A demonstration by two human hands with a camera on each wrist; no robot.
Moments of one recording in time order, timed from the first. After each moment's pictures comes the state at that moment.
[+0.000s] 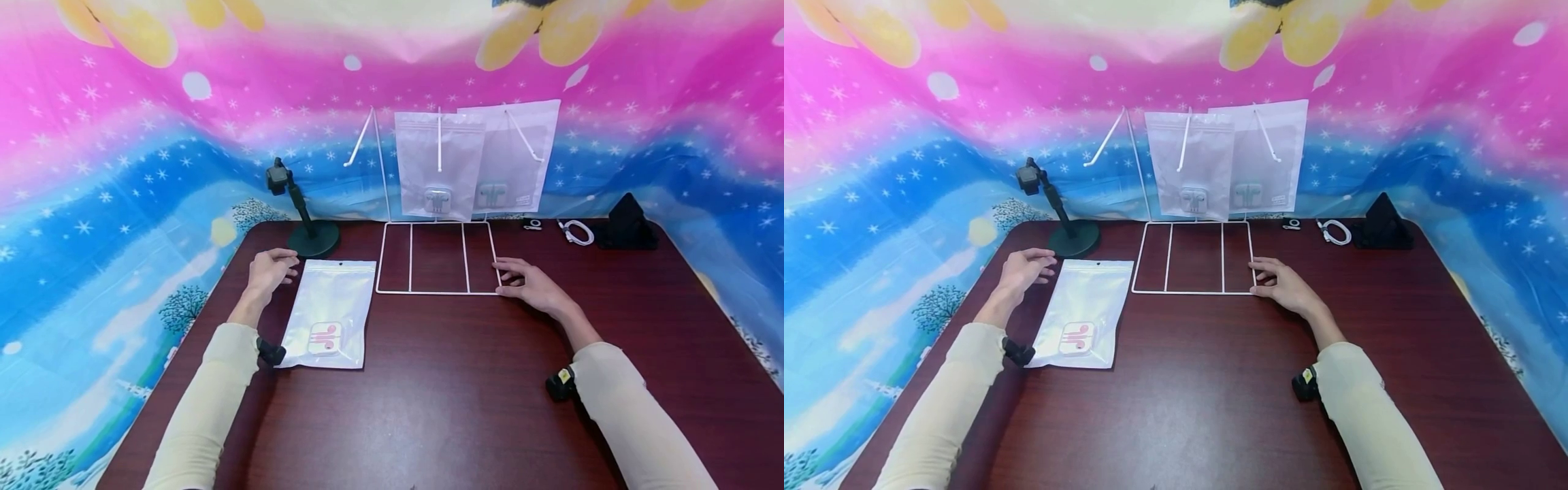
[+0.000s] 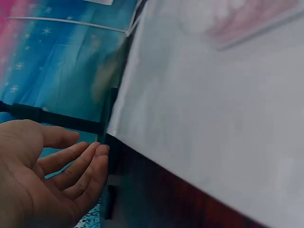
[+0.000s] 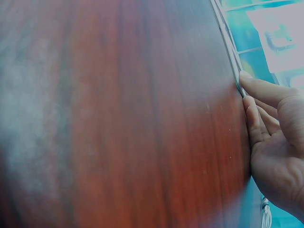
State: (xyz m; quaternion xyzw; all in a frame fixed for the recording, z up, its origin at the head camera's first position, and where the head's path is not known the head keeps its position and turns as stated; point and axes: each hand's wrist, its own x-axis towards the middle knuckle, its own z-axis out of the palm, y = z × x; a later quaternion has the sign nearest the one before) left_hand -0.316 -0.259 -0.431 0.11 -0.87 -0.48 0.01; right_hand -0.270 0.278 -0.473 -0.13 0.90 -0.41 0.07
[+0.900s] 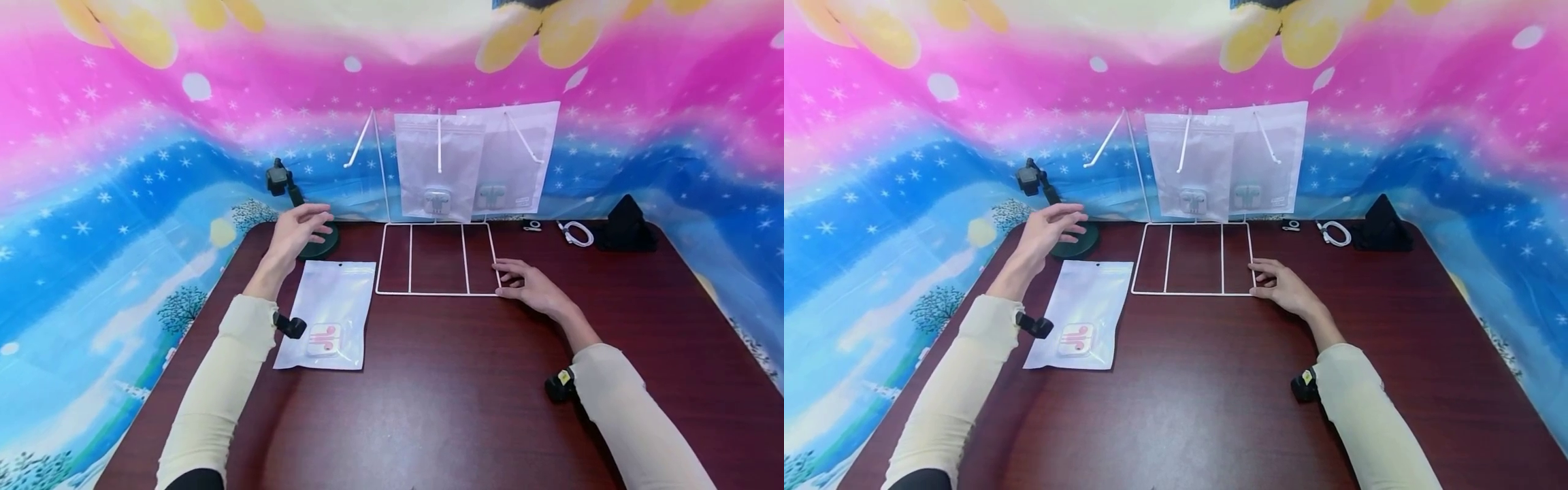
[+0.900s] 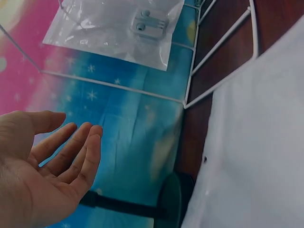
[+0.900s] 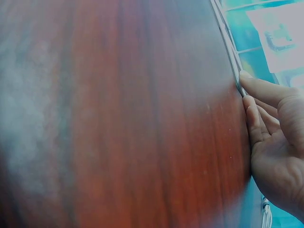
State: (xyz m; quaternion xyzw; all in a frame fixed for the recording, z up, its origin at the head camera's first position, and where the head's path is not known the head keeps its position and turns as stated) left_hand -0.331 -0.202 -0.362 -0.04 -0.82 -0.57 0.01; right_hand -0.269 0.278 -0.475 -0.14 0.90 -0.42 0.07
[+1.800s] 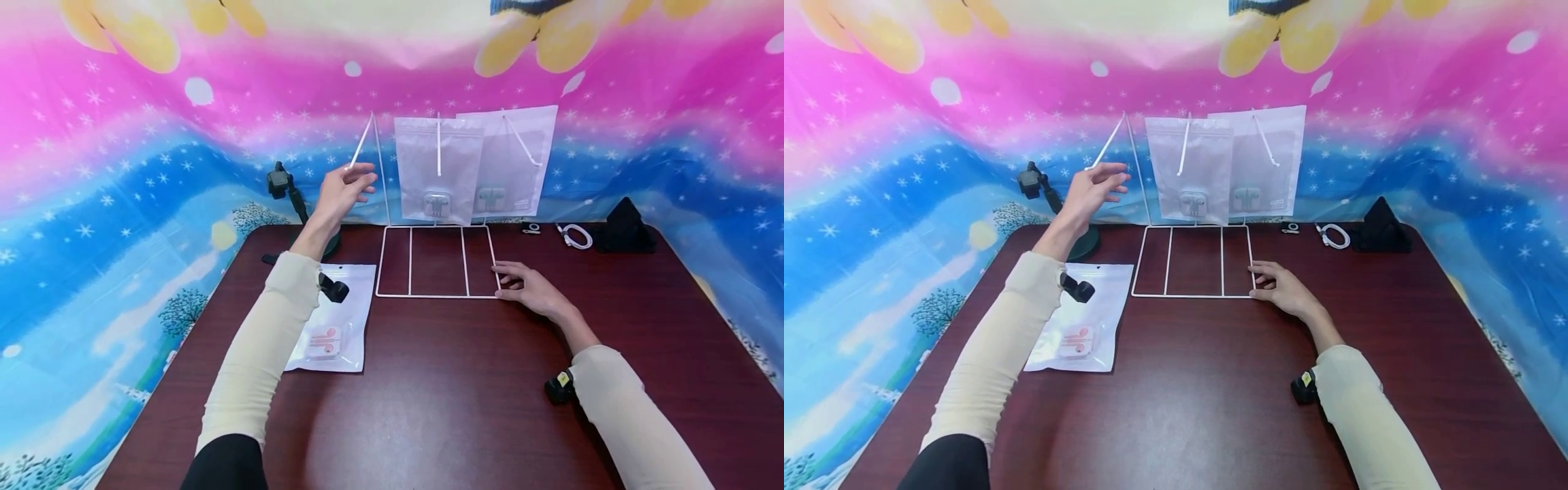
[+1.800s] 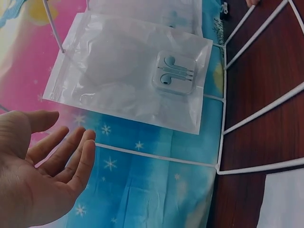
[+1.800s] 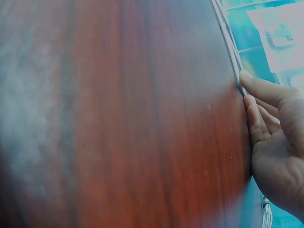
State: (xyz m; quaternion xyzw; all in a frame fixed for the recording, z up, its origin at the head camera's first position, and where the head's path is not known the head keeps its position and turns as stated) left_hand -0.361 -0.112 -0.305 -0.08 -0.80 -0.59 0.03; right_hand -0.268 0.277 -0.475 -0.15 0.90 -0.41 0.05
